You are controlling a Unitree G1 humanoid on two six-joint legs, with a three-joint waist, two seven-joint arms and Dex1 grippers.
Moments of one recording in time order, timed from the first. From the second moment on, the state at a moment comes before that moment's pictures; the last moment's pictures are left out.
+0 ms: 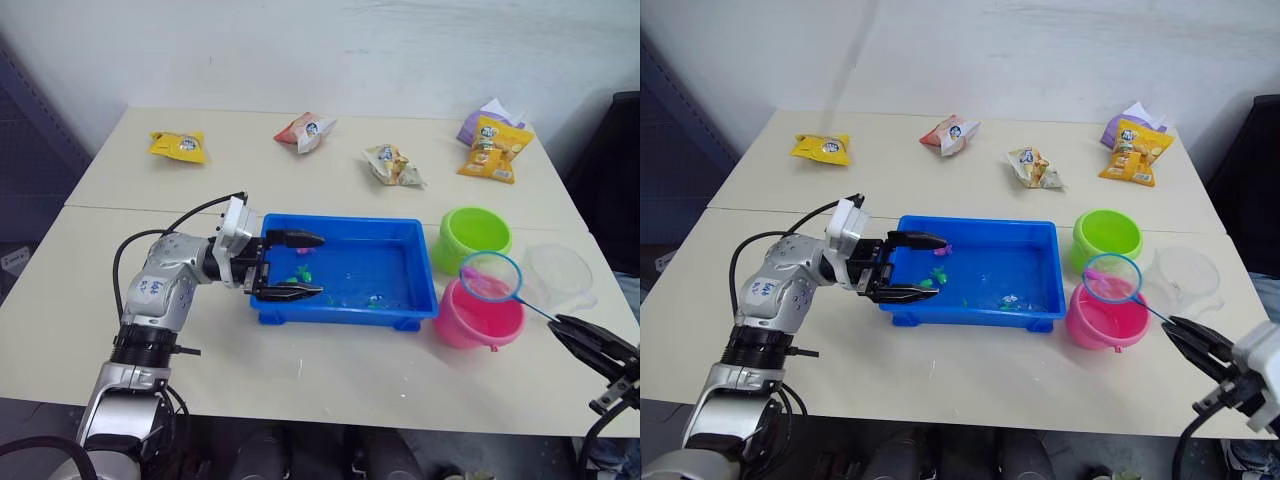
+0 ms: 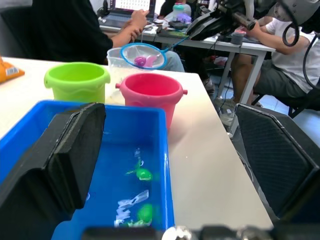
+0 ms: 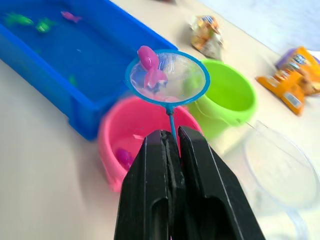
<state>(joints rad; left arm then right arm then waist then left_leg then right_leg) -0.62 0.47 -0.04 0.17 -0.51 0.27 -1.36 0.60 -0.56 -0.84 -0.60 0.43 0.17 0.95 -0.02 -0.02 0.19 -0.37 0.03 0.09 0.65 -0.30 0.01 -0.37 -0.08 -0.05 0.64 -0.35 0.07</state>
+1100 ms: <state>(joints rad) -0.57 0.45 -0.05 0.13 -0.51 0.29 -1.30 0.57 -0.63 -0.72 -0.27 -0.15 -0.74 0.48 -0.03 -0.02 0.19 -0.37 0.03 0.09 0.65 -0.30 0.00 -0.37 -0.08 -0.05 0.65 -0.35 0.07</state>
